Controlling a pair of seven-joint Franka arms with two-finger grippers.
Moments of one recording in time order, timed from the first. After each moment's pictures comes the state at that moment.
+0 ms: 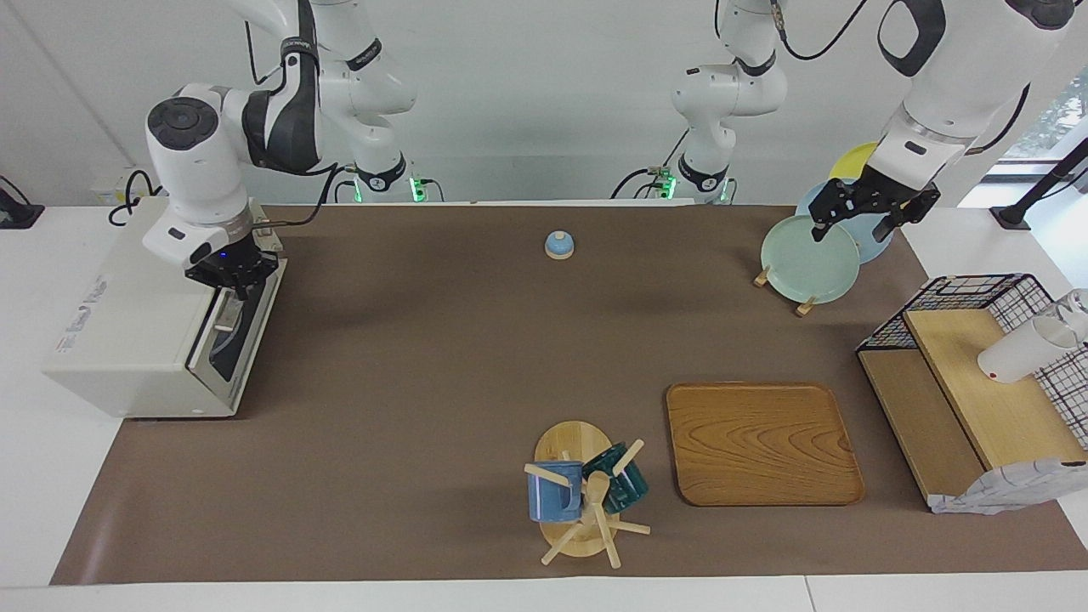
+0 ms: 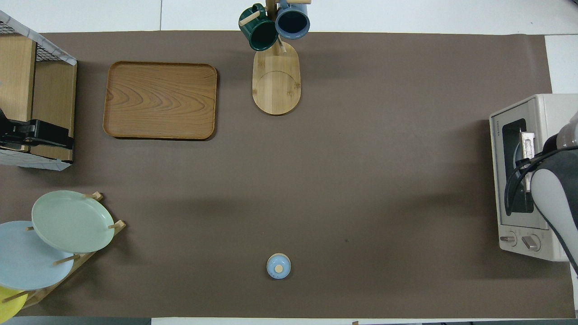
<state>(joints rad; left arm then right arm) -0.05 -0.02 -0.01 -1.62 -0.02 1.58 0.03 -0.07 -0.04 -0.06 -1.97 -0.21 1.83 -0.29</state>
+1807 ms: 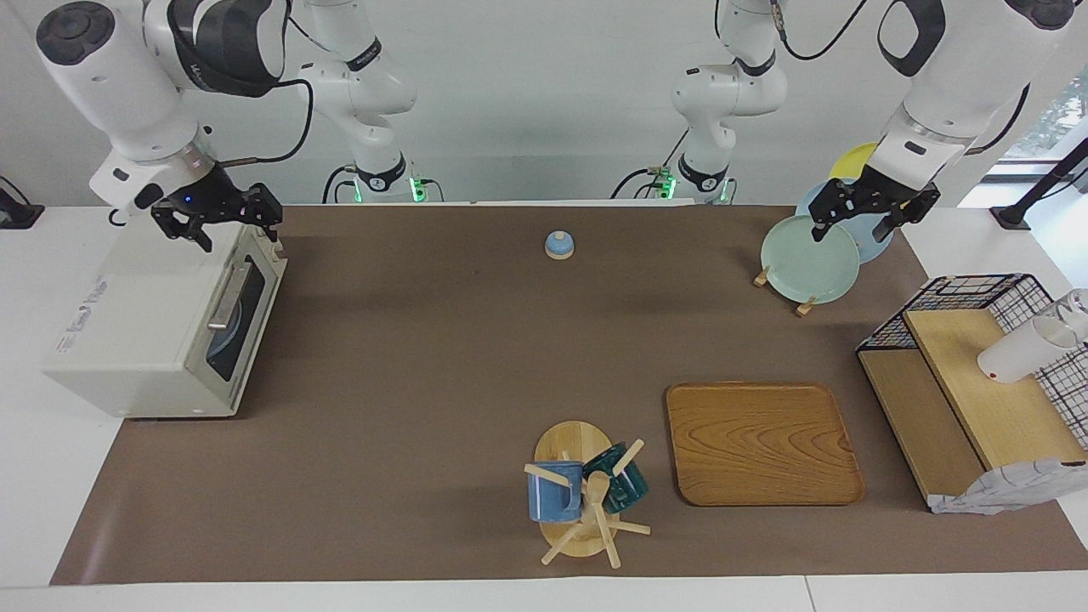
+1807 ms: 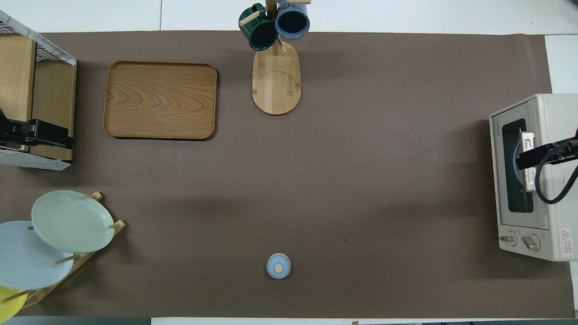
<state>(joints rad) -0.05 -0.02 -0.01 -1.62 -0.02 1.58 0.03 -0.05 -0.04 -0.06 -1.73 -0.04 1.58 -0.27</state>
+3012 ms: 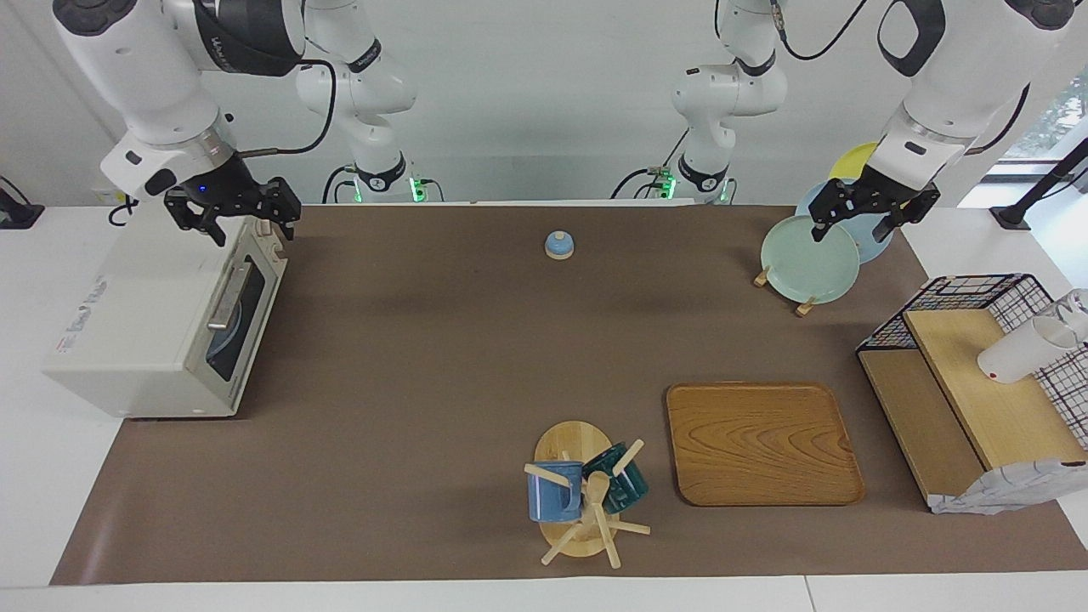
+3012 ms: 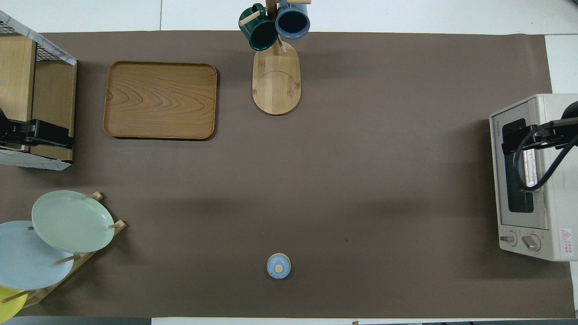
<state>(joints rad) -0.05 -0.02 -0.01 -1.62 -0.02 1.58 0.03 0.00 0.00 -0.04 -1.62 -0.04 1.54 -0.10</state>
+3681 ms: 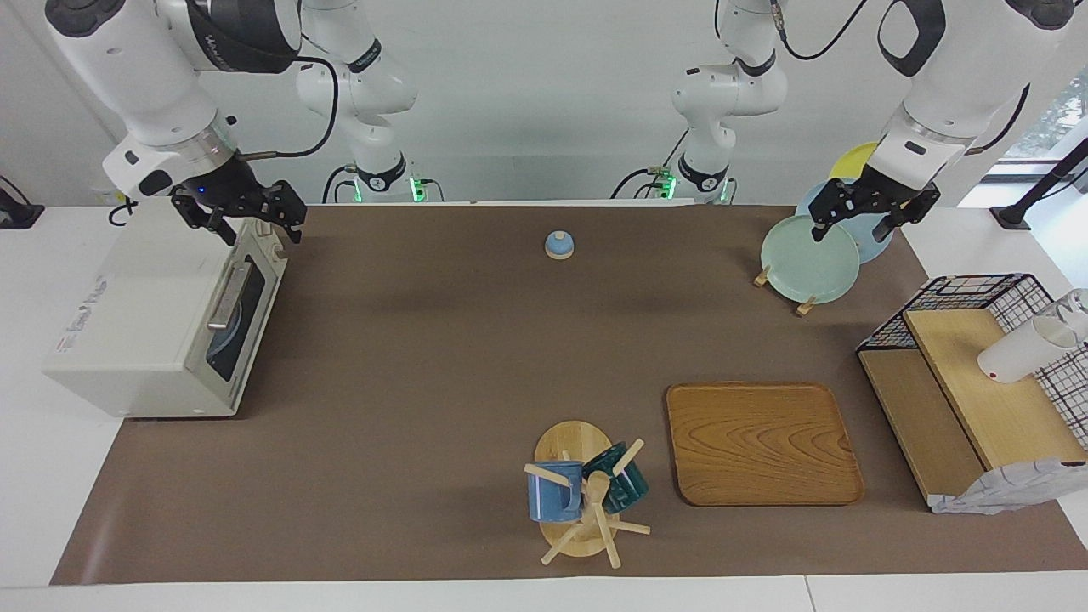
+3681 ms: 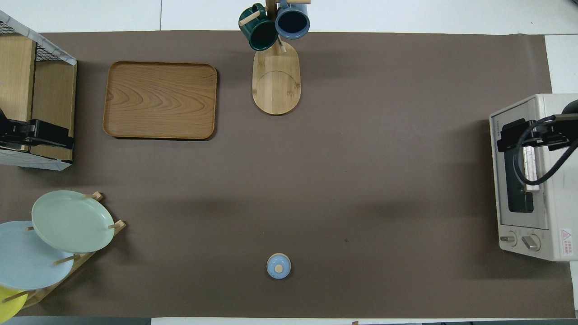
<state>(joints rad) -0.05 -0.02 -0.01 -1.62 -0.02 1.58 0.03 -0.01 0.00 -0.04 -1.62 0.02 1.54 -0.04</state>
